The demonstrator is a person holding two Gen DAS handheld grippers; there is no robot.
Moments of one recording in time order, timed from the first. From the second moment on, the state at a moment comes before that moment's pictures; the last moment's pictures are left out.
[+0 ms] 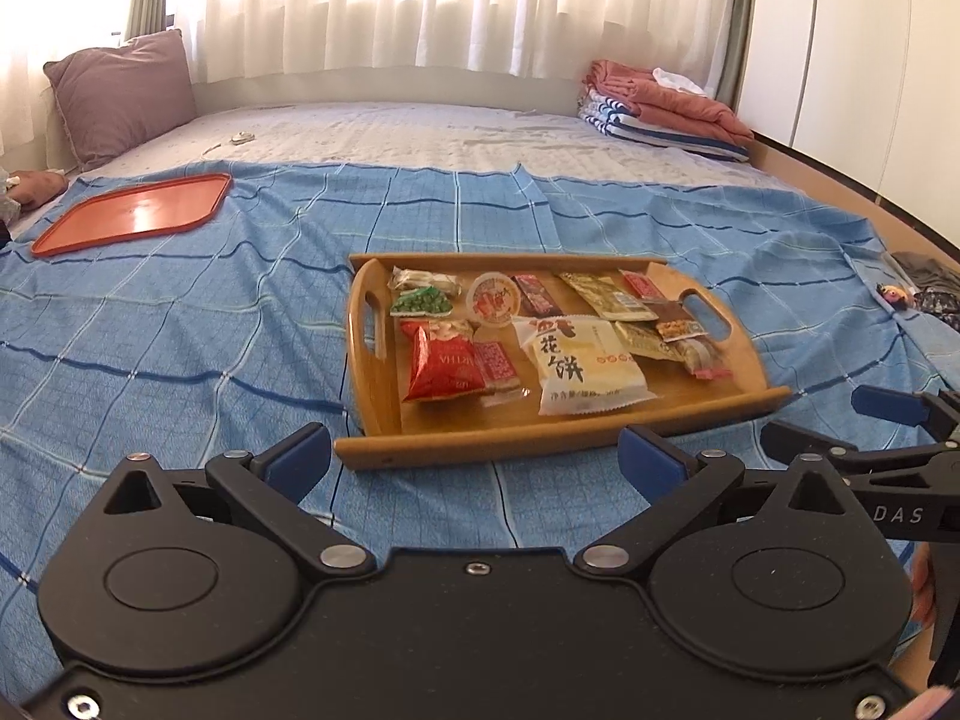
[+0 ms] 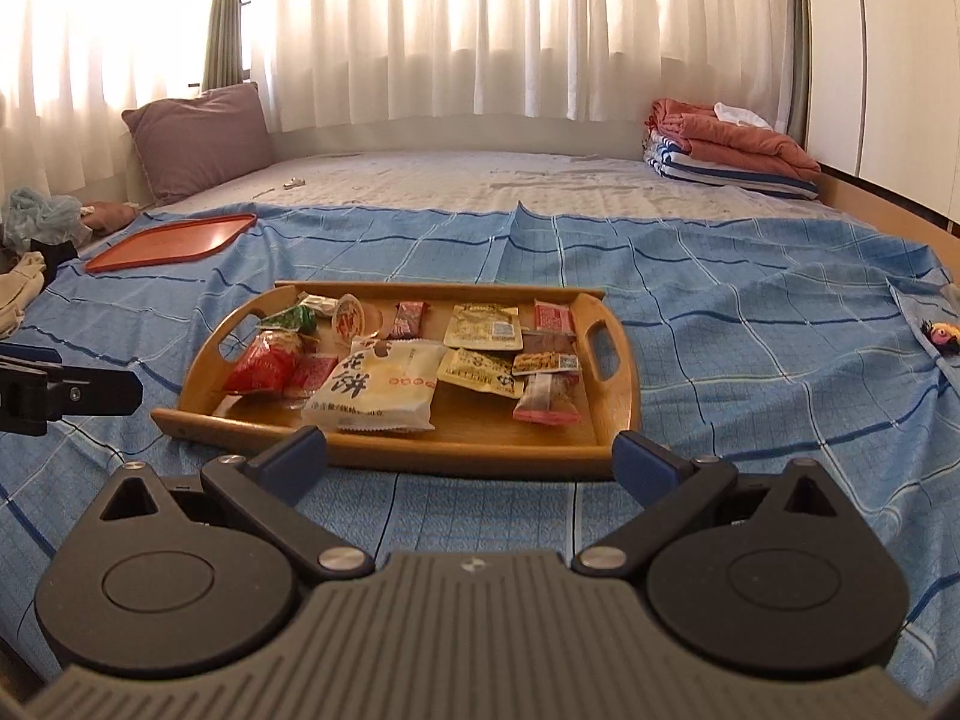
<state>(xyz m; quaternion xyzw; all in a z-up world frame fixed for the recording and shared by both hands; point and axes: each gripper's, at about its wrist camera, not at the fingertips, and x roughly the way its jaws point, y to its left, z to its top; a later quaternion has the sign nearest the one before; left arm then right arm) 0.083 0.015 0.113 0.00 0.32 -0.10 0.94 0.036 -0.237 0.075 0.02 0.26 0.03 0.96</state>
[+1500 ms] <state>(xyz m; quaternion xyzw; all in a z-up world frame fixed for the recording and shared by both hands) 0.101 0.006 0.000 0.02 0.35 -0.06 0.93 0.045 -0.211 -0.021 -0.01 0.30 -0.01 0.95</state>
